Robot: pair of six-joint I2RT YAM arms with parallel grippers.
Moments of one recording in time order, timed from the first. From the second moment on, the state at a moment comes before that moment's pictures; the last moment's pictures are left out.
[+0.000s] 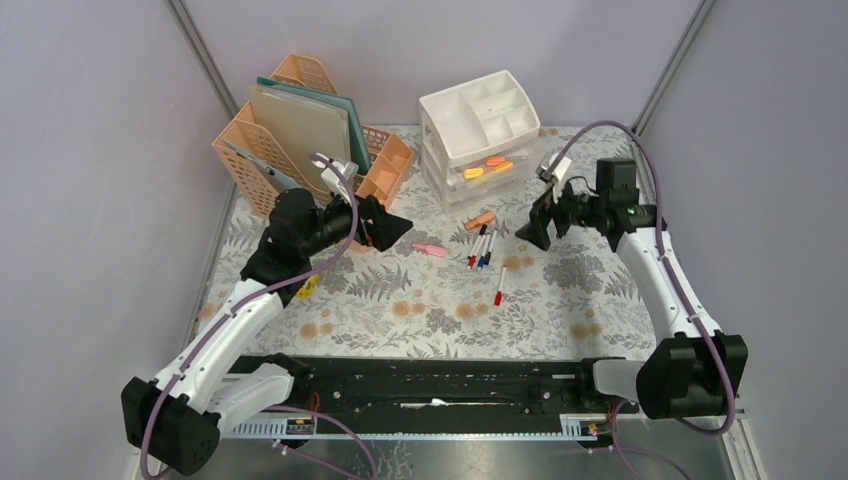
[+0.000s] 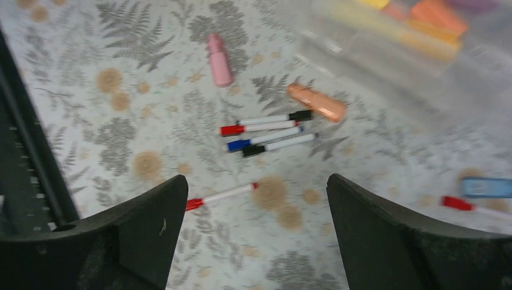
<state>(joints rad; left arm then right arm) -0.42 0.96 0.84 -0.03 0.46 -0.35 0.07 1.26 1.13 -0.60 -0.79 -0.63</state>
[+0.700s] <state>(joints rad) -0.77 1.25 0.94 0.05 0.35 -0.34 -0.18 1.25 0.96 -0.48 -1.00 -0.36</state>
